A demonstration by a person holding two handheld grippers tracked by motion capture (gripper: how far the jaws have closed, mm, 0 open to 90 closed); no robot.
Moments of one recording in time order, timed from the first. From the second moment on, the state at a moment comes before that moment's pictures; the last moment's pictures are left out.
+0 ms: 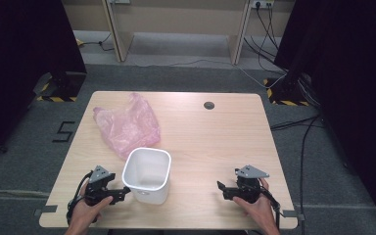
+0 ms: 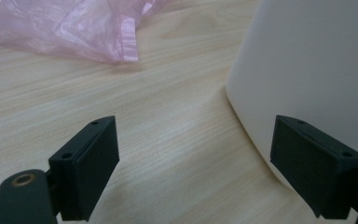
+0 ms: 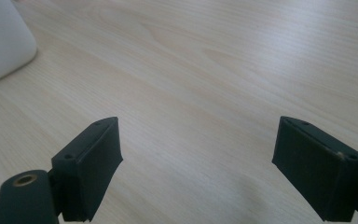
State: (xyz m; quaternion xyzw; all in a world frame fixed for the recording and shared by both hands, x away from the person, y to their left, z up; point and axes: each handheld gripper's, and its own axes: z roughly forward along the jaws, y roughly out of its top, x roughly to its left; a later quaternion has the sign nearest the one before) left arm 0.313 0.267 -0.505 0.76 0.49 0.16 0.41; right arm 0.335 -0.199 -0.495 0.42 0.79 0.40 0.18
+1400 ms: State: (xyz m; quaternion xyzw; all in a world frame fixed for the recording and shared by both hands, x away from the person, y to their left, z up) left arm 0.339 0.150 -0.493 0.78 0.49 0.14 0.36; right arm 0.325 -0.161 -0.485 0.38 0.81 0.44 0.12
